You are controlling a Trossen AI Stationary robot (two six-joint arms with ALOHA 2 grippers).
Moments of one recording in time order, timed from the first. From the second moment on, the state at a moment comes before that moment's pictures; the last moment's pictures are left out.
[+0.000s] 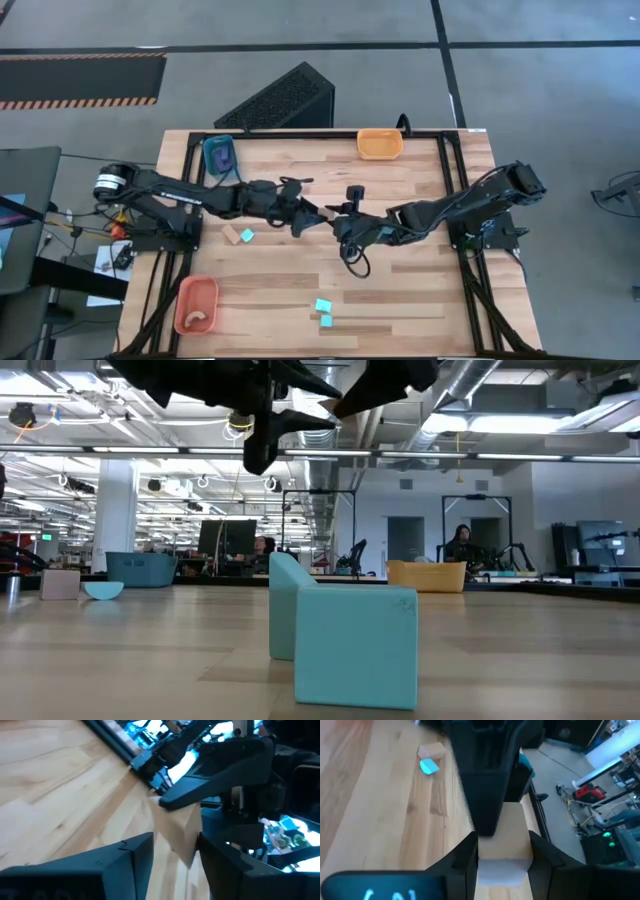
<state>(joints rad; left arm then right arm) -0.01 1.43 0.80 0.40 0.04 -0.80 0.28 1.56 1.17 -0.18 0.66 -0.25</state>
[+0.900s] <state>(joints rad) -0.05 1.45 0.79 0.47 -0.05 -0.83 0.33 1.56 1.17 -0.19 0.71 -0.07</state>
